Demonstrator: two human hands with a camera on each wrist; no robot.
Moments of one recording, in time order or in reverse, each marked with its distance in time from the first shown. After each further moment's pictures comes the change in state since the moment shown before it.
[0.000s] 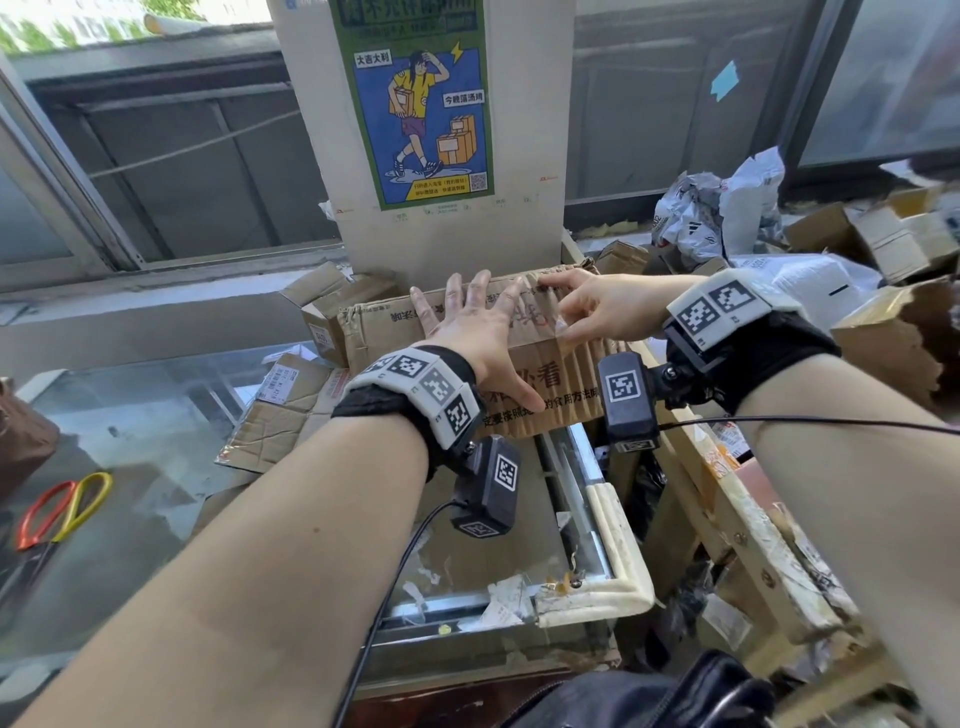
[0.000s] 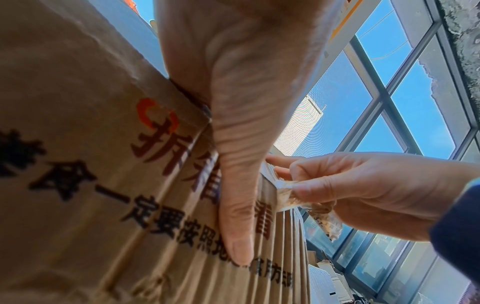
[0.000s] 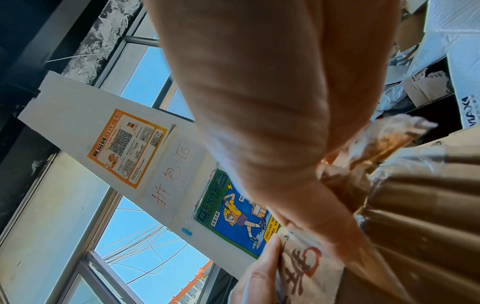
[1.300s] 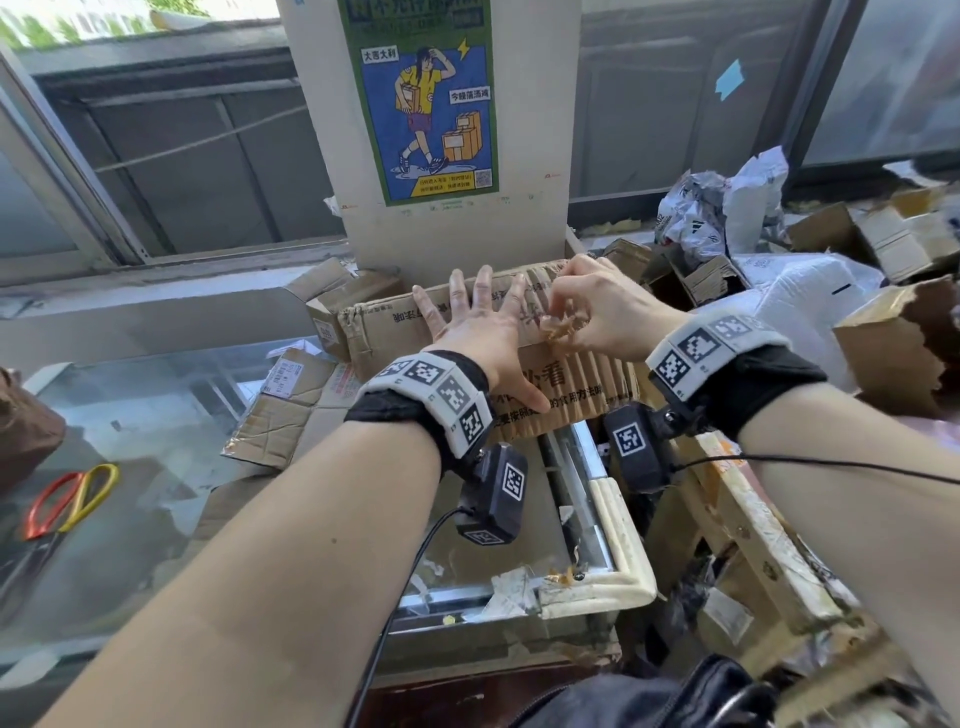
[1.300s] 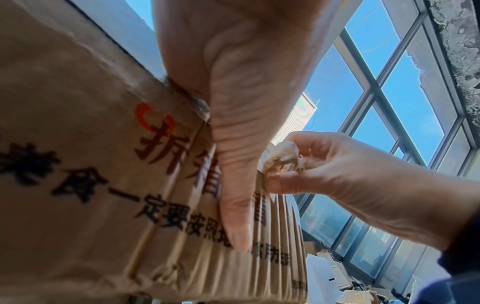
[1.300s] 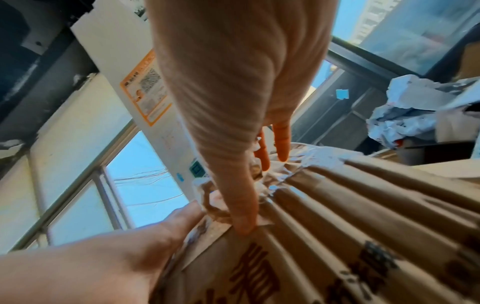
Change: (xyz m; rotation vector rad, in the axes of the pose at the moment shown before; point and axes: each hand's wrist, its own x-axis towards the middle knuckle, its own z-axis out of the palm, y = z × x) left_hand -0.012 0.006 0.001 0.047 -0.001 -0.034; right_hand -0.005 -0.002 0.029 0.054 0.402 -0.021
